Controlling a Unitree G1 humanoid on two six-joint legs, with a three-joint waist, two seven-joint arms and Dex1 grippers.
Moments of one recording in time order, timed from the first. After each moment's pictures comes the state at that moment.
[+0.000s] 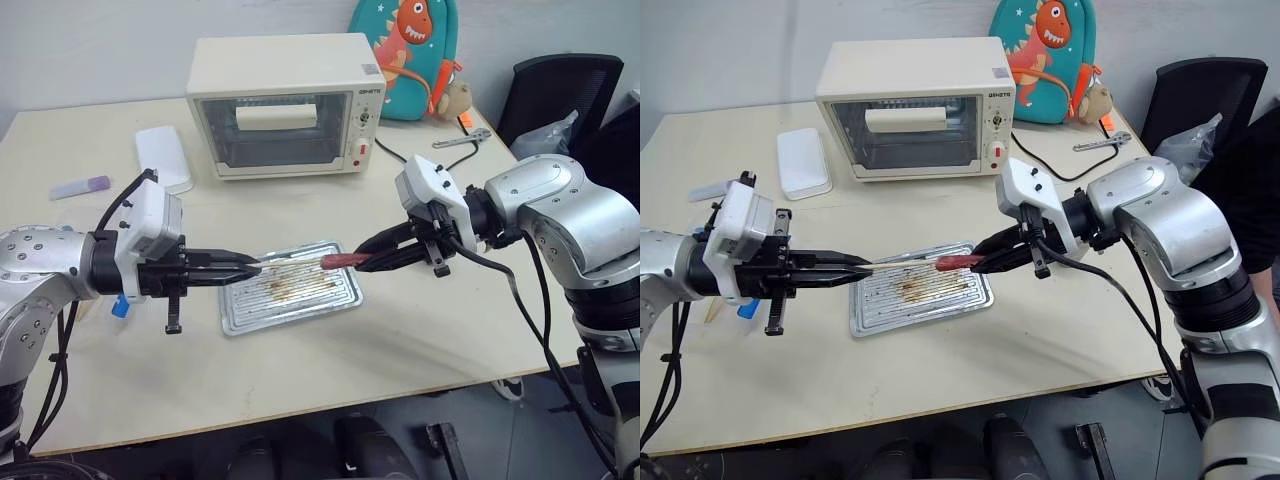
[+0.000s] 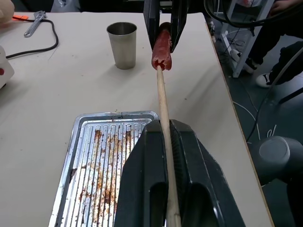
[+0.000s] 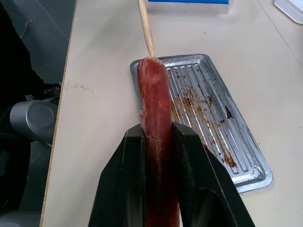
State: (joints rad) left arm -0.37 1.02 0.23 -0.45 -0.80 0.68 -1.04; right arm -0.97 -0.79 0.27 -0.19 0.48 0.81 1.37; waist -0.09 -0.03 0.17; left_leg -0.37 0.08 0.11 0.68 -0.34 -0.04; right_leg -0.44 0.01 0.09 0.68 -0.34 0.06
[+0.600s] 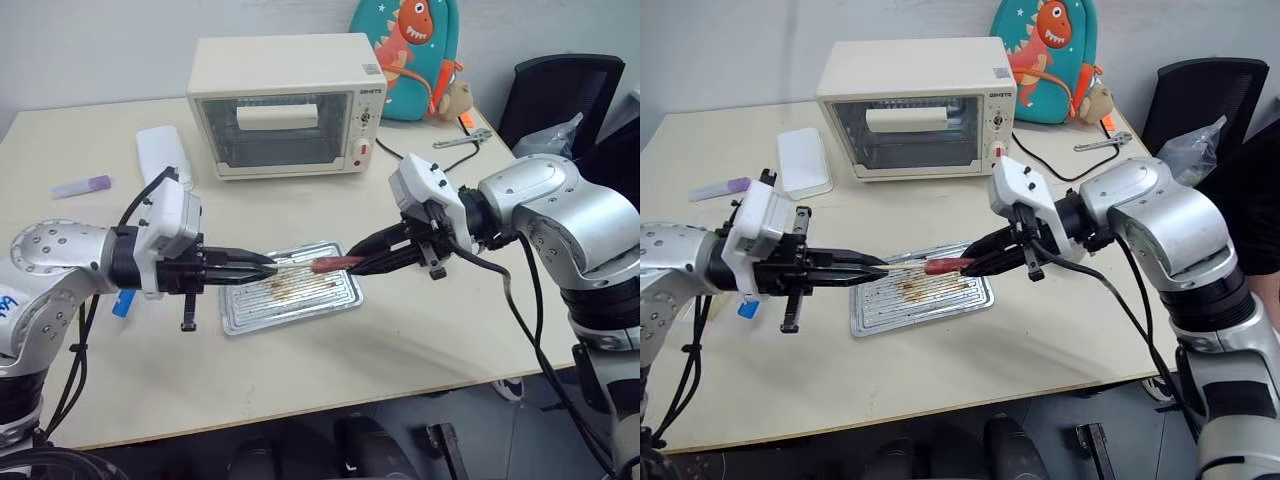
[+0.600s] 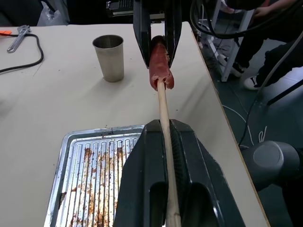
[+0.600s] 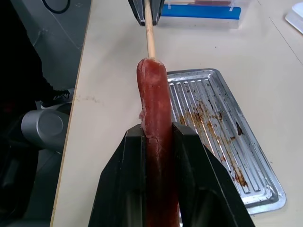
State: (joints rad) left arm -0.47 0.95 0.14 -0.42 -0.78 0.65 -1.06; right arm -0.99 -0.76 0.27 -0.22 0.53 0.85 1.35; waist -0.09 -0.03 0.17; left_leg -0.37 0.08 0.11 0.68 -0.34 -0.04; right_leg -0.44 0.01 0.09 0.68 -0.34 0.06
